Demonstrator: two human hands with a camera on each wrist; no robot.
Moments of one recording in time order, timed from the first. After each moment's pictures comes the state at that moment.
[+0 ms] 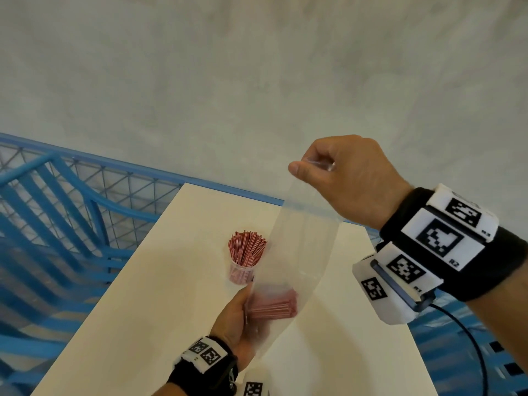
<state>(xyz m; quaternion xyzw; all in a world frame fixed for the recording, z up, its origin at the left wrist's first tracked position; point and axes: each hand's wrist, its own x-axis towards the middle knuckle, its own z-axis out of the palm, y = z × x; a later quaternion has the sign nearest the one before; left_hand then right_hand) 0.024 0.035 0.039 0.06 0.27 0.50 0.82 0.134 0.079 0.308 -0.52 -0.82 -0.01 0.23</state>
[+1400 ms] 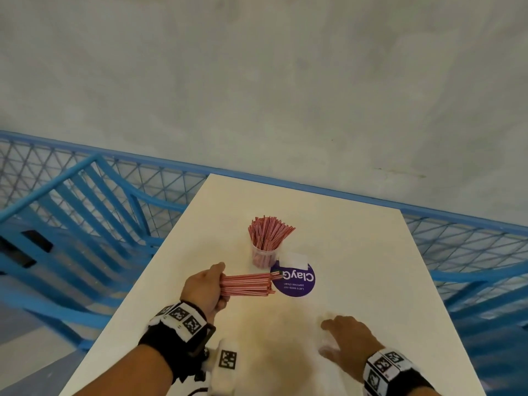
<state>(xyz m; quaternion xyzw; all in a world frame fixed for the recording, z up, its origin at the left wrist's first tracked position) -0.042 0.039 0.045 0.19 0.68 0.48 0.52 0.250 0.030 -0.003 -0.57 -0.78 0.18 -0.19</state>
